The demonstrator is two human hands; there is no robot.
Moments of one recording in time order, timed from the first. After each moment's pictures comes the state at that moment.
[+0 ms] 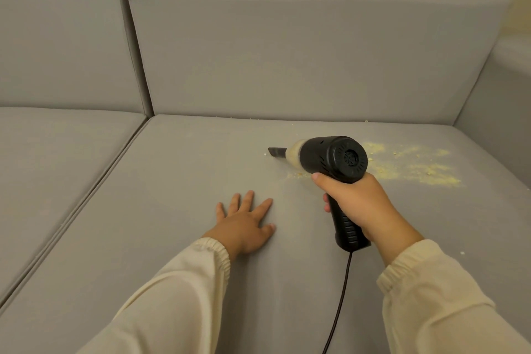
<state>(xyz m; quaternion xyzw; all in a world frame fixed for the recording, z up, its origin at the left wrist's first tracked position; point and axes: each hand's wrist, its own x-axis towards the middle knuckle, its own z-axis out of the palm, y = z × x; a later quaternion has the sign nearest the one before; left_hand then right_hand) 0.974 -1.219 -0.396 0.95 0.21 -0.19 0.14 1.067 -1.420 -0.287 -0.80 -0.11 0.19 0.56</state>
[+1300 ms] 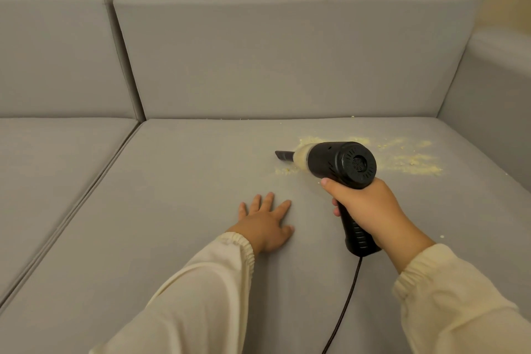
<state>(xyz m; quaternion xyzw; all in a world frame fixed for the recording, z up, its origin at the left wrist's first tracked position) 1.000 -1.277 -0.391 0.95 0.17 -0.21 0.13 1.060 -1.471 -0.288 -0.83 -0.09 0.16 0.53</state>
